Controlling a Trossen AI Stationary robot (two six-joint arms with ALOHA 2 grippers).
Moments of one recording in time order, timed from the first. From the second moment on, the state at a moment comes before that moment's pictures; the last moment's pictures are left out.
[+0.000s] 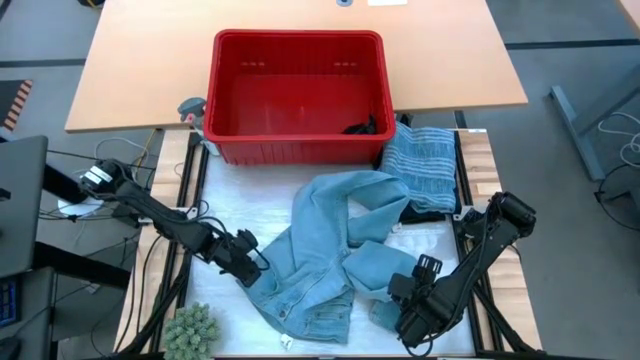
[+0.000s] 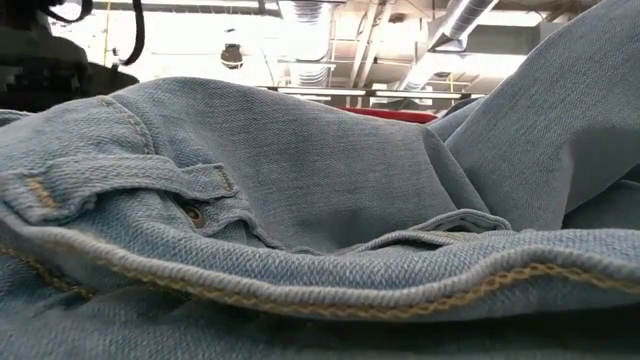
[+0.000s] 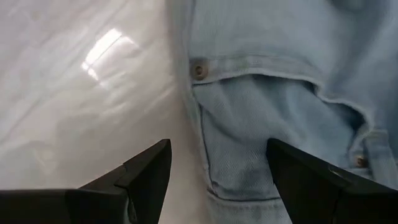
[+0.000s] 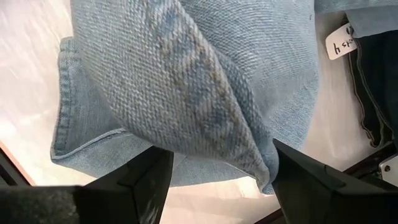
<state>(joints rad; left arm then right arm) -0.50 1.28 0.59 -0.43 -0.15 -1.26 0.81 1.80 1.54 -1.46 0.21 1.20</state>
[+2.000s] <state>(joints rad) -0.49 1.46 1.47 -1.18 -0.32 -0.62 0.71 1.80 1.54 -1.35 0.30 1.02</state>
